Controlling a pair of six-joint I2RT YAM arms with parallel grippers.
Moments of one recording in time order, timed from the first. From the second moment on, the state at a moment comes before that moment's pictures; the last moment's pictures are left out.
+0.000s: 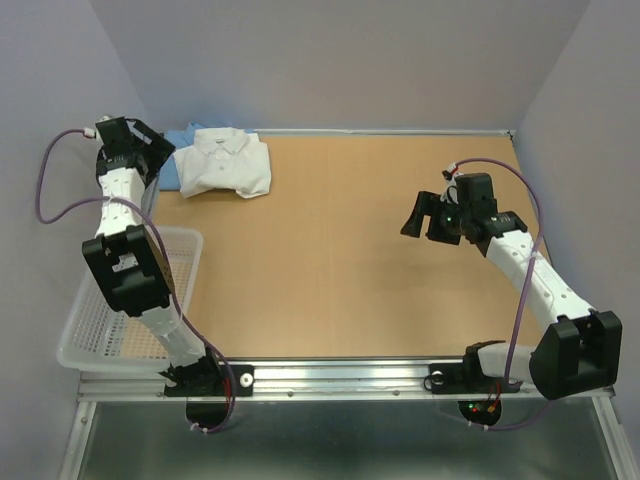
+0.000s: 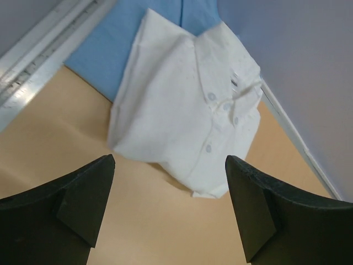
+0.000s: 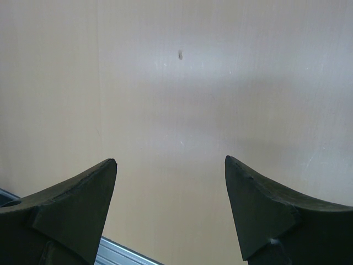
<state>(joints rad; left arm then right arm) 0.30 1.77 1.55 -0.40 0.10 -0.65 0.19 1.25 0.99 -0.55 -0.28 0.39</state>
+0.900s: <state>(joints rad) 0.31 2.13 1.60 -0.45 0.08 -0.58 0.19 1.30 1.01 -0.55 -0.29 0.36</state>
